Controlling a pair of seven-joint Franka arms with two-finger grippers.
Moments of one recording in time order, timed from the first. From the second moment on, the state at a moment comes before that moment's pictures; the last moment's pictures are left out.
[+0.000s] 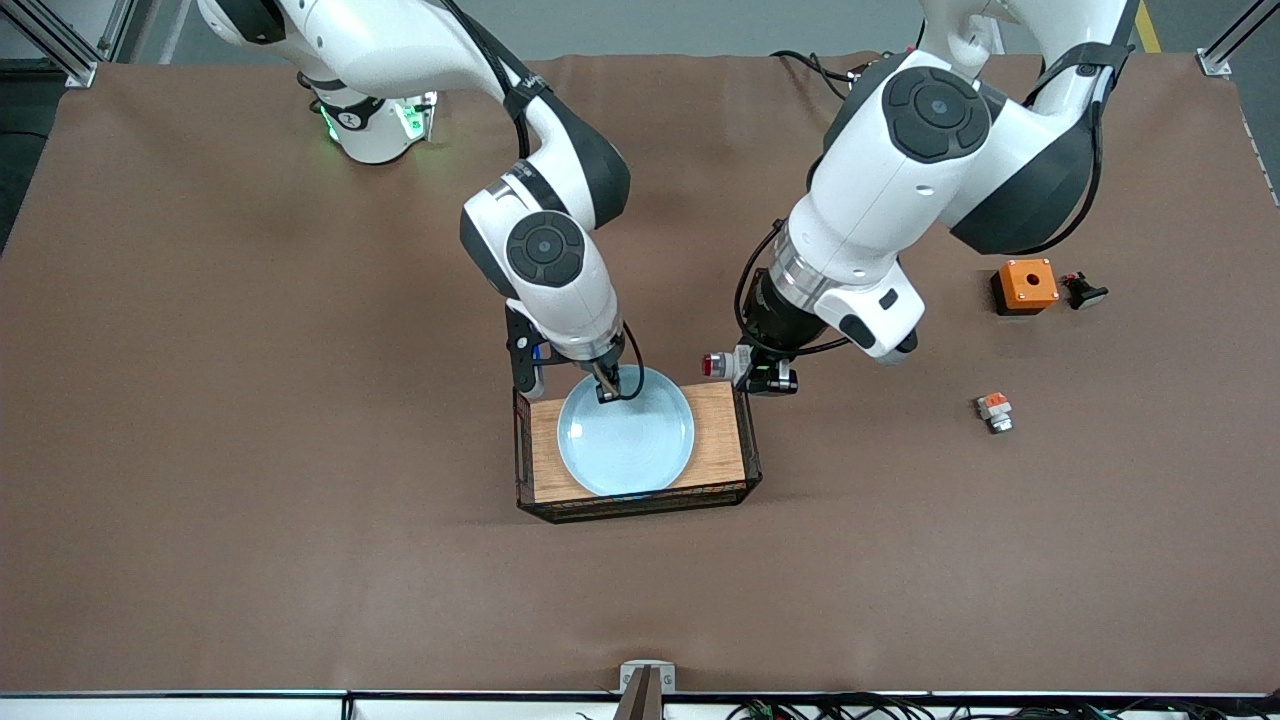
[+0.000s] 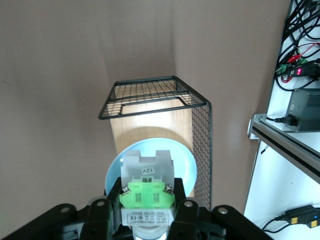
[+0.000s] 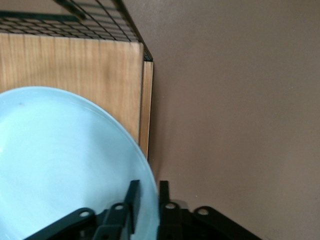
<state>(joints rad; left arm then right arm) -0.35 0.46 -0.29 -1.23 0.02 1.93 -2.16 0.65 0.67 0.02 -1.27 0.07 1.99 2.03</state>
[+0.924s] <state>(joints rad) -0.67 0.60 -0.01 -1.22 0.02 2.15 -2.24 0.62 0.43 0.01 -1.20 0.06 1.61 1.80</state>
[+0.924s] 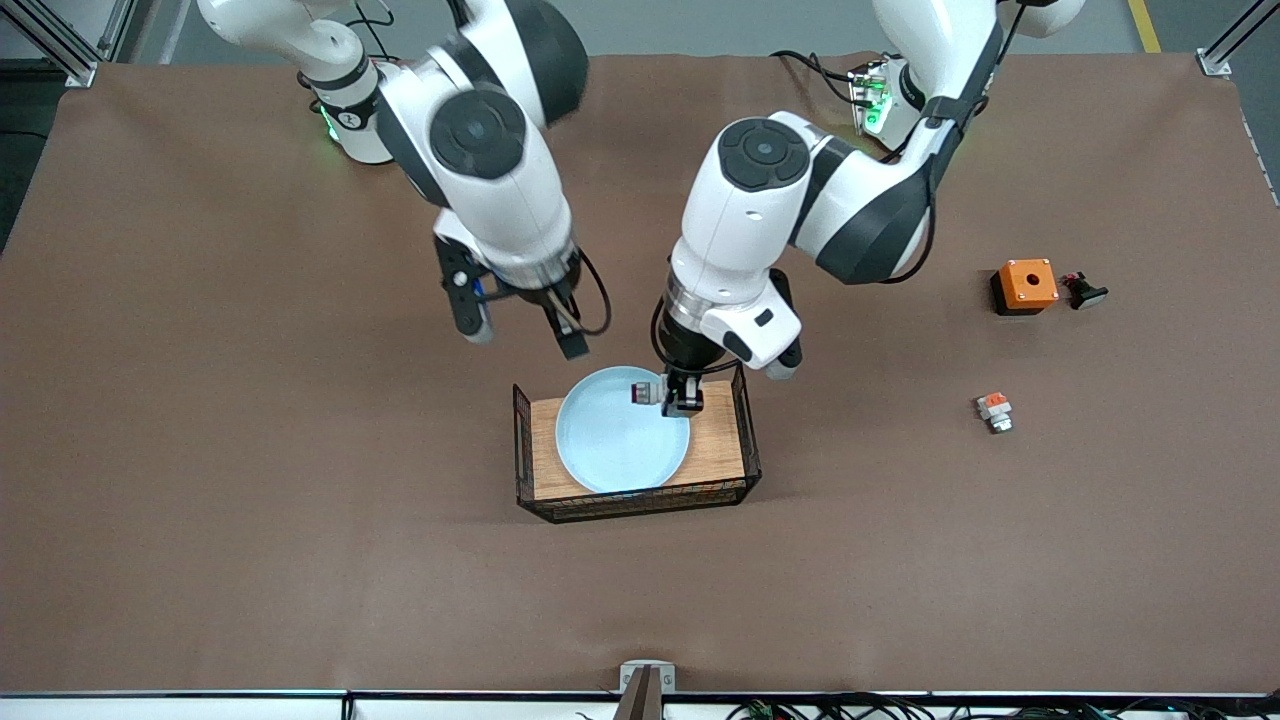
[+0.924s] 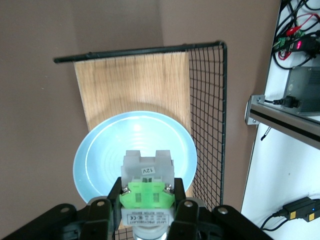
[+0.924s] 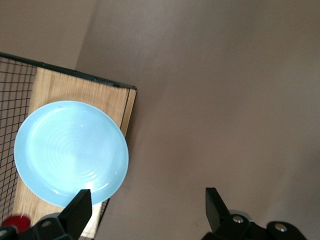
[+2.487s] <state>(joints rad) -0.68 0.77 -0.01 -1.20 0.02 2.29 -2.24 -0.02 0.02 0.00 -1.51 0.03 1.53 0.25</state>
